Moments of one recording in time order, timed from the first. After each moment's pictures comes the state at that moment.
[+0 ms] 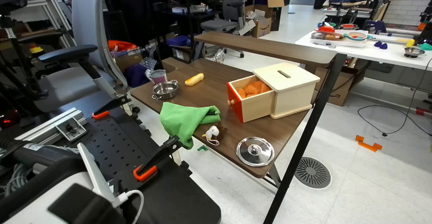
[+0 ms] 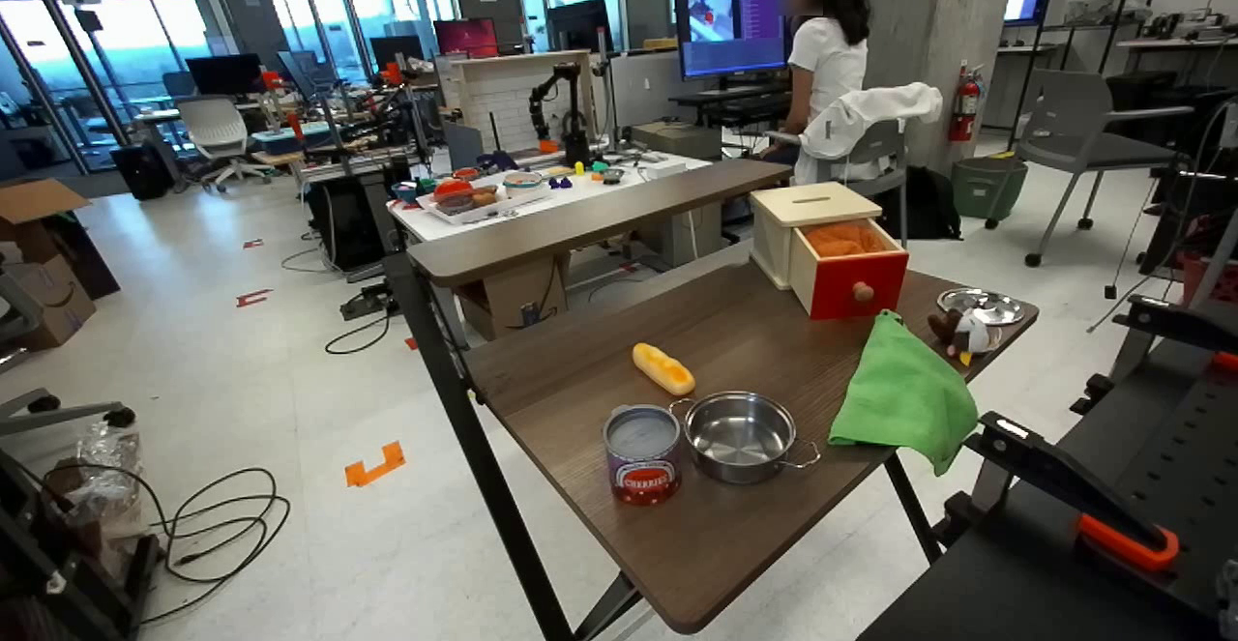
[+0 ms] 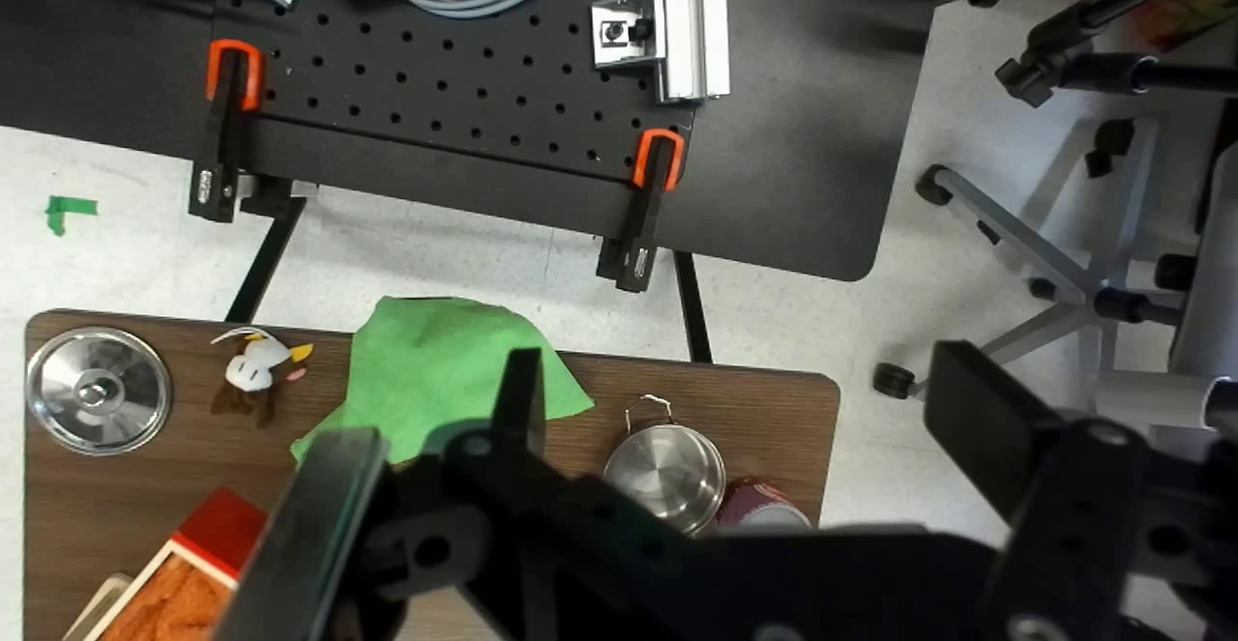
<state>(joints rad) 0.17 -0.45 0.06 -2.47 0.13 1.83 -0.08</state>
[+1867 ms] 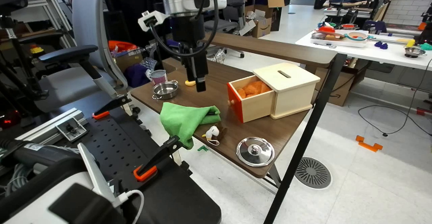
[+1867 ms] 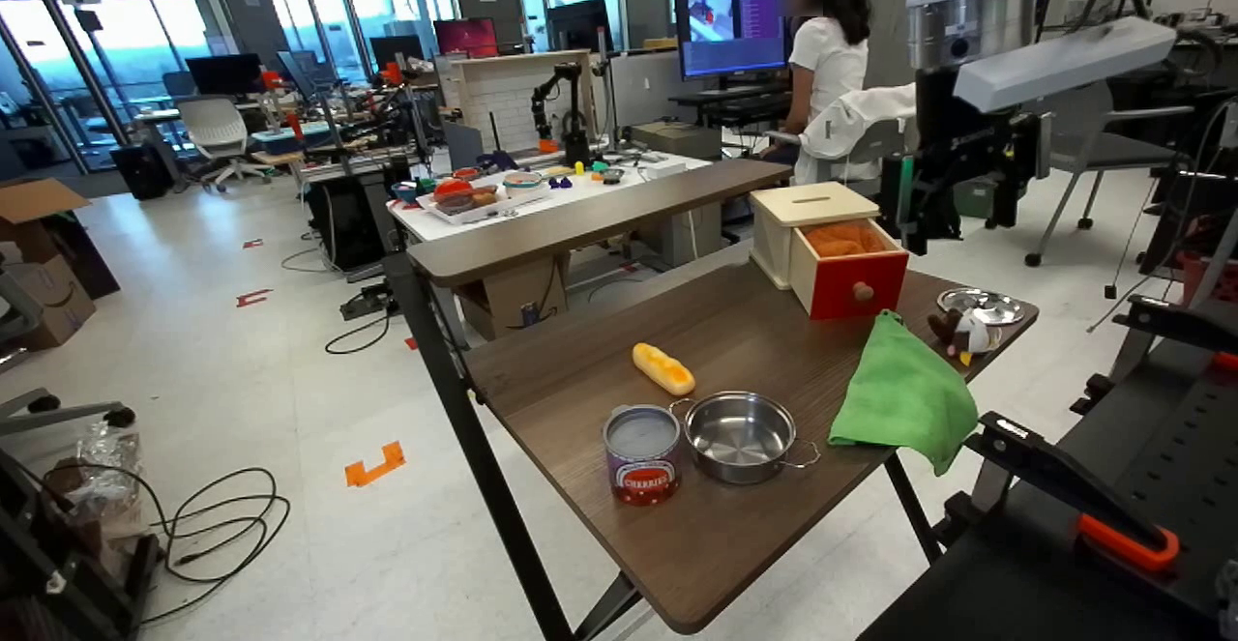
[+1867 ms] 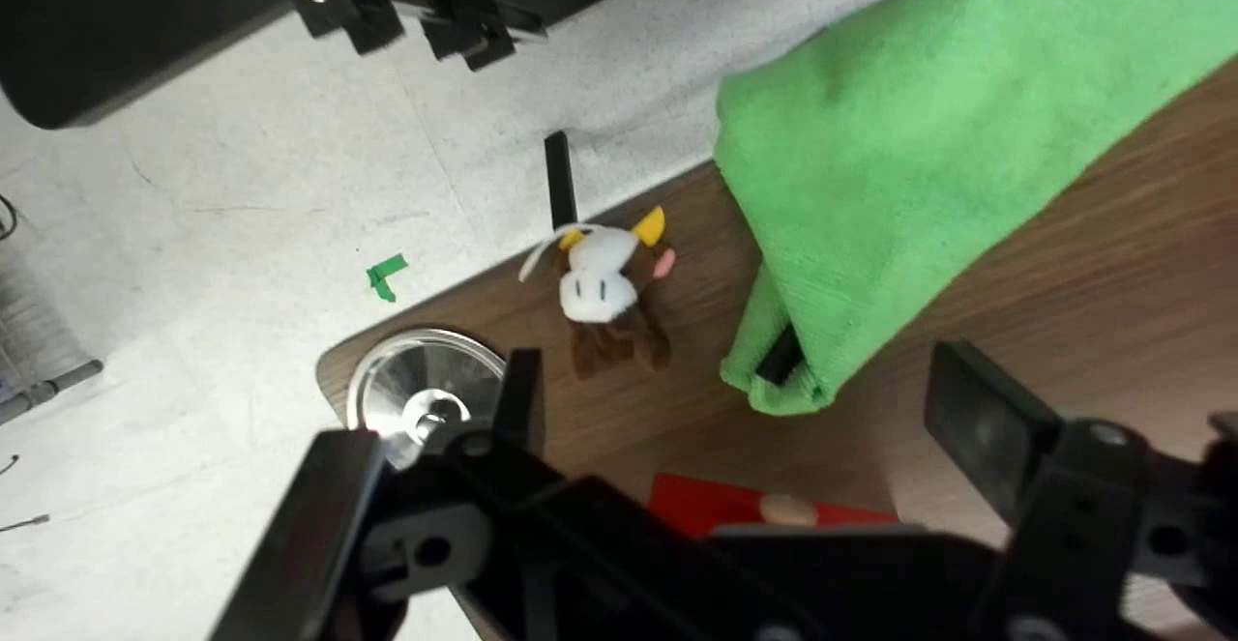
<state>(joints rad) 0.01 0.31 -0.05 -2.34 -0.29 2.54 0.58</state>
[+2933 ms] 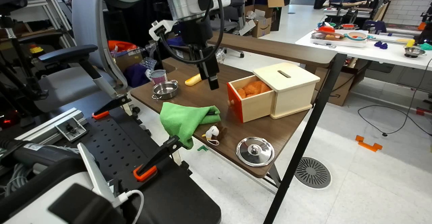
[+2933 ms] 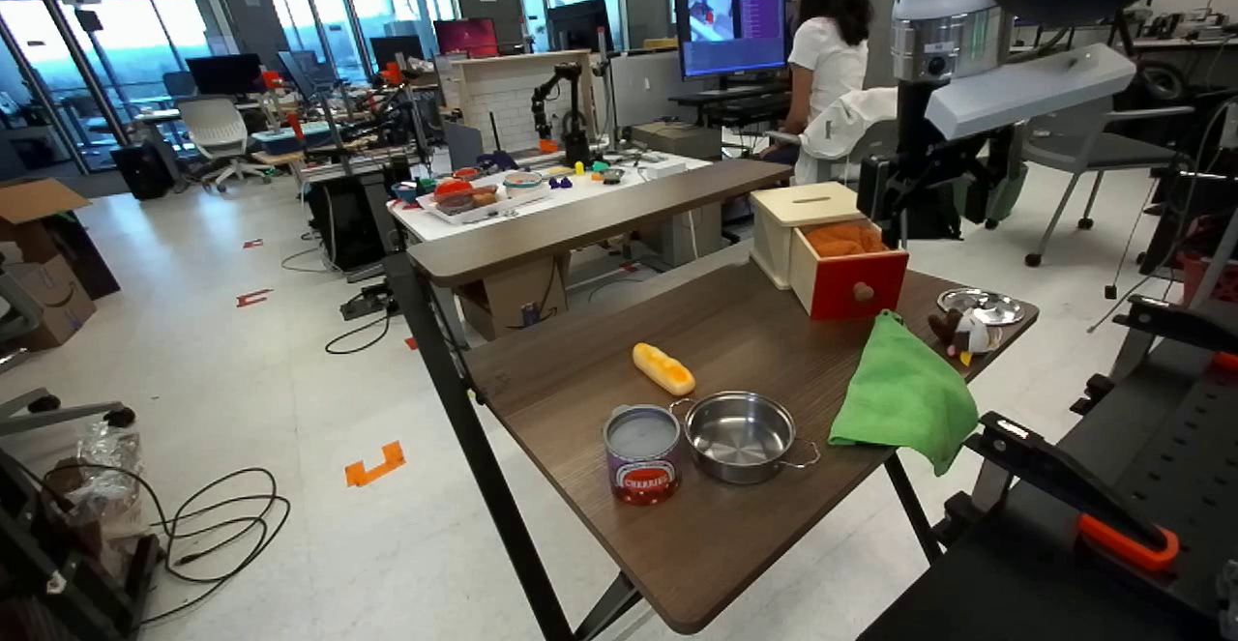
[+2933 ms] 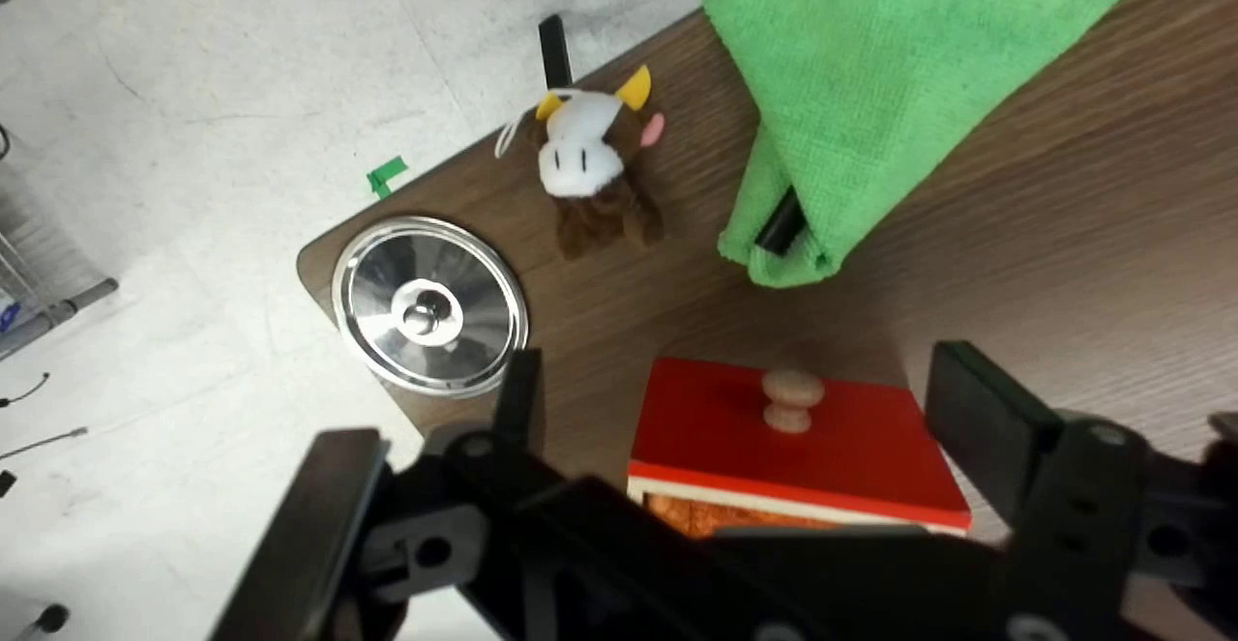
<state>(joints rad) 0.14 0.36 -0.19 -2.32 -0.40 2.69 0.73</state>
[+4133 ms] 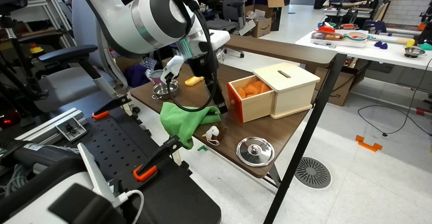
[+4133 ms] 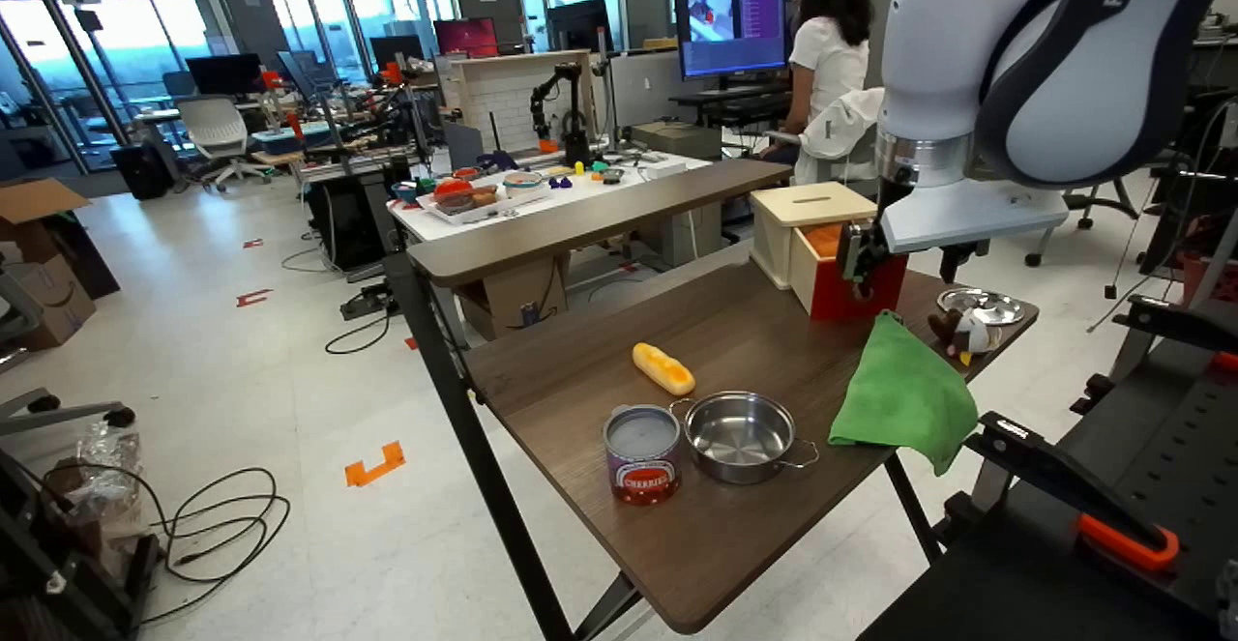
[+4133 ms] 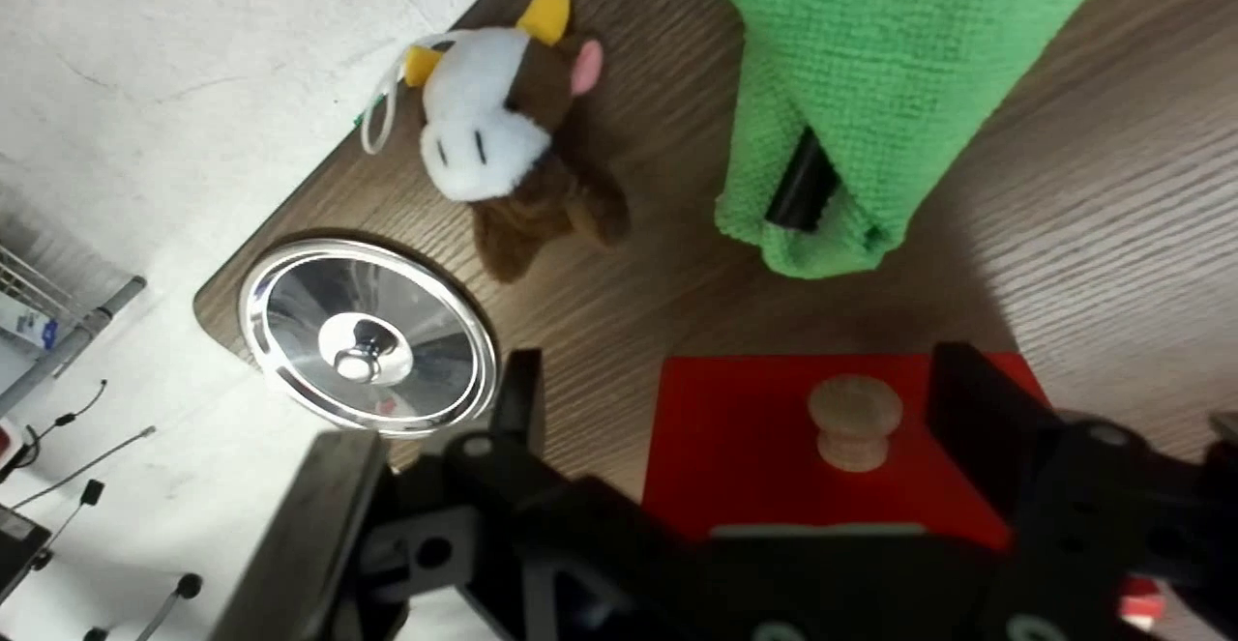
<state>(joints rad) 0.40 0.66 -0.46 -2.26 -0.41 3.02 1.04</state>
